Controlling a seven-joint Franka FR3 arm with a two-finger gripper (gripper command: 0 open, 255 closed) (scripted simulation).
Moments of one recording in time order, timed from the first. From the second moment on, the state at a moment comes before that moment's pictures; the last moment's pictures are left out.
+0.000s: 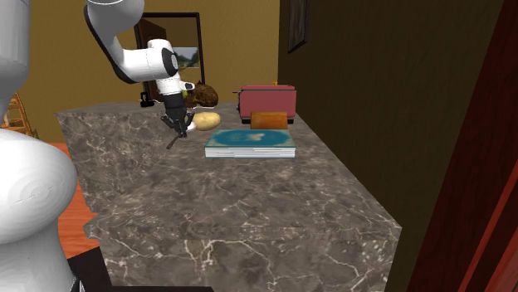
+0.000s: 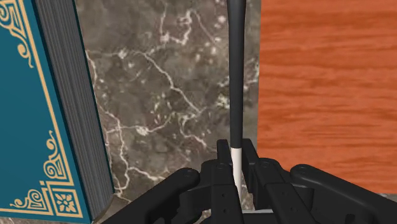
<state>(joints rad) 0.65 0.30 0.29 -1.88 -0.24 2.17 0.18</state>
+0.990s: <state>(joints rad) 0.65 0.30 0.29 -1.88 -0.25 2.18 0.18</state>
